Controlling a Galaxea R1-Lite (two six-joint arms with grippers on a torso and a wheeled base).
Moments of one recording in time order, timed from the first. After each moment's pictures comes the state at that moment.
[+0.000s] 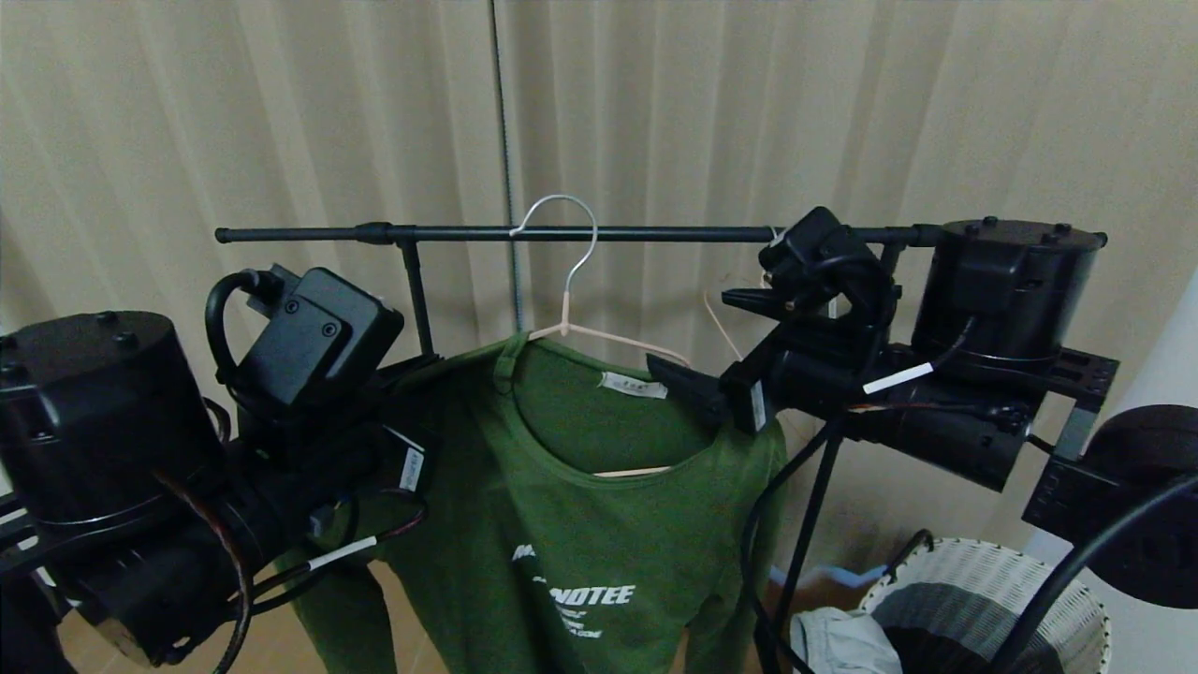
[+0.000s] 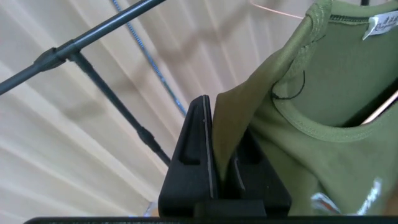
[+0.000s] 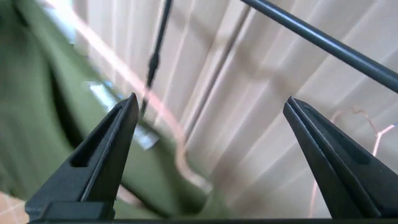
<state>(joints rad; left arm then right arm) -0.62 1.46 -0.55 -0.81 0.27 0.38 0.63 1.72 -0.92 -0.67 0.04 -0.23</state>
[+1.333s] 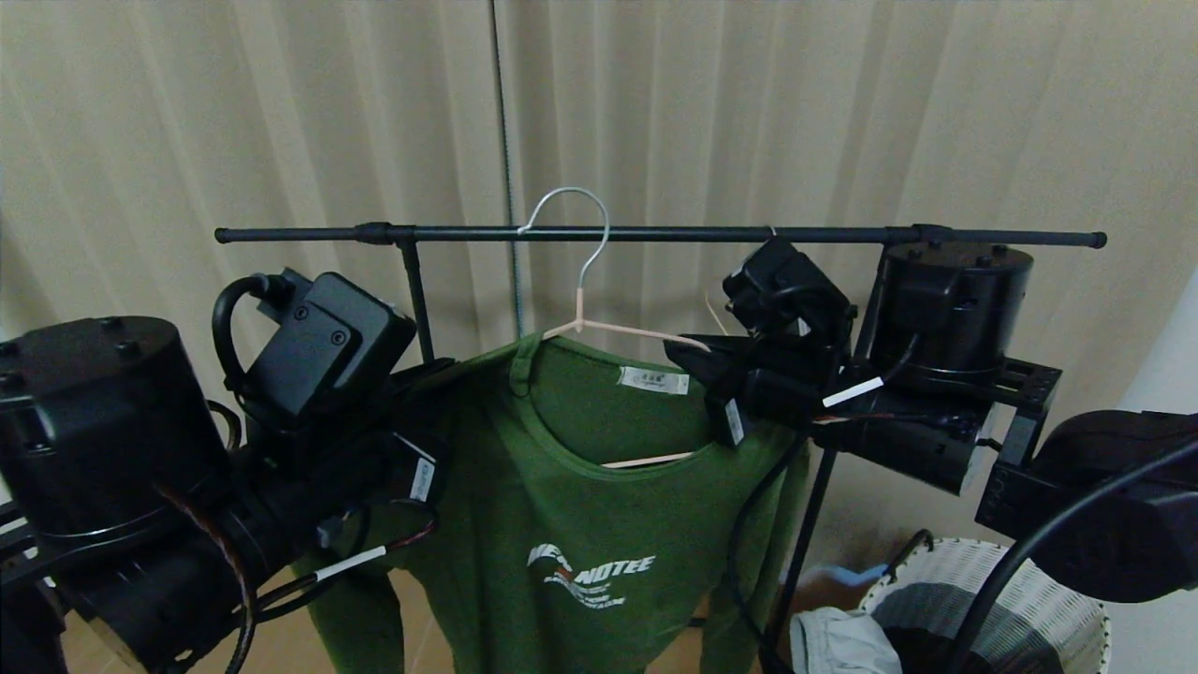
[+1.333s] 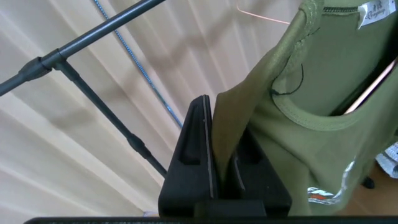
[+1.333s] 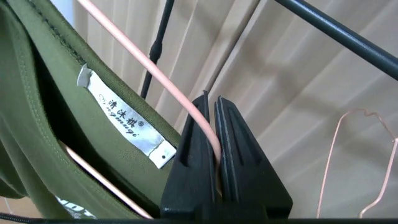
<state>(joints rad) -0.65 1.45 -0.55 -0.82 0.27 0.38 0.63 1.77 -0.93 -0.68 0.04 -0.27</state>
